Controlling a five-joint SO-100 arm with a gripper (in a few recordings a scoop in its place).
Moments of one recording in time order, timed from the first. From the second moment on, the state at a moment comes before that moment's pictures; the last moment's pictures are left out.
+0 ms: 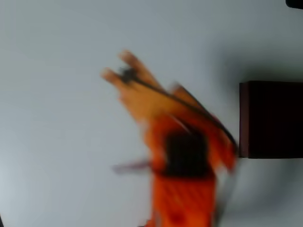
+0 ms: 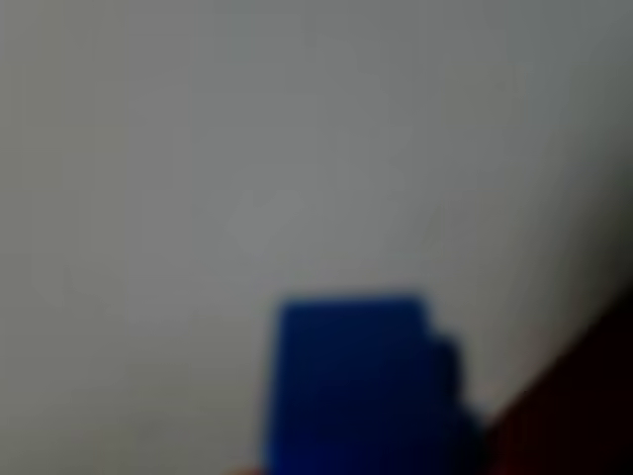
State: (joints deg) arm 7.6 110.4 85.1 94.8 36.8
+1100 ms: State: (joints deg) arm 41.1 116.5 126.9 48.0 9.7
